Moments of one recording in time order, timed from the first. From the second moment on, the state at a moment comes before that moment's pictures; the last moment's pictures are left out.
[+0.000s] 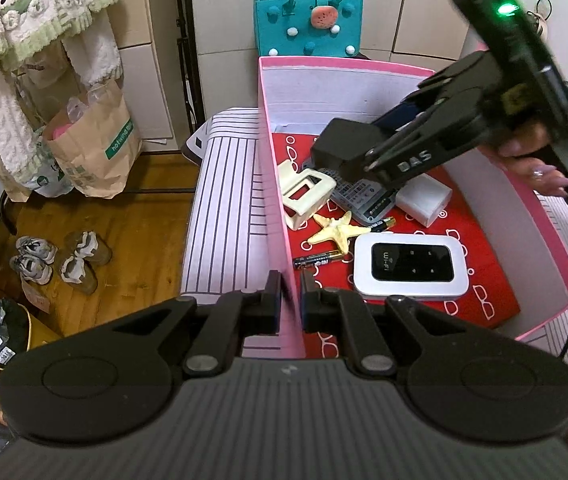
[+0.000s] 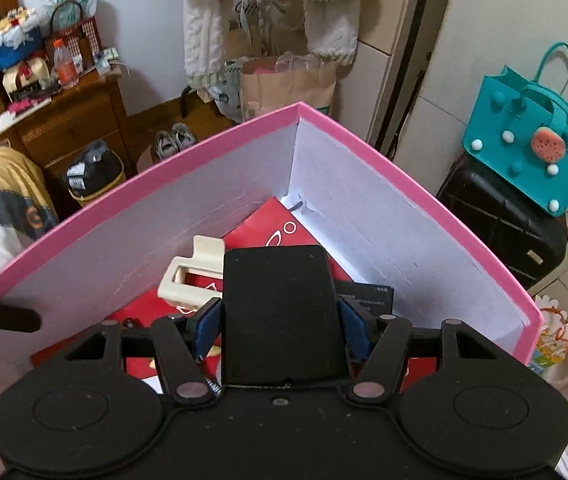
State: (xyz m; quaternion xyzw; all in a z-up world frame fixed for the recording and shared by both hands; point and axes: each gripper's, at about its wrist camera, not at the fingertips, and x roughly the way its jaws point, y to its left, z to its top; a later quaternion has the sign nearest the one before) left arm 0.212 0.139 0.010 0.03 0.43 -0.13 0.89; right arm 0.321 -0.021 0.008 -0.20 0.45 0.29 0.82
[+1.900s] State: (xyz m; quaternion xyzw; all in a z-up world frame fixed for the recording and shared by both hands) left arm 0.213 0.120 0.009 0.05 0.45 -0.08 0.89; right arm 0.167 -0.213 -0.062 -0.13 0.31 0.24 0.91
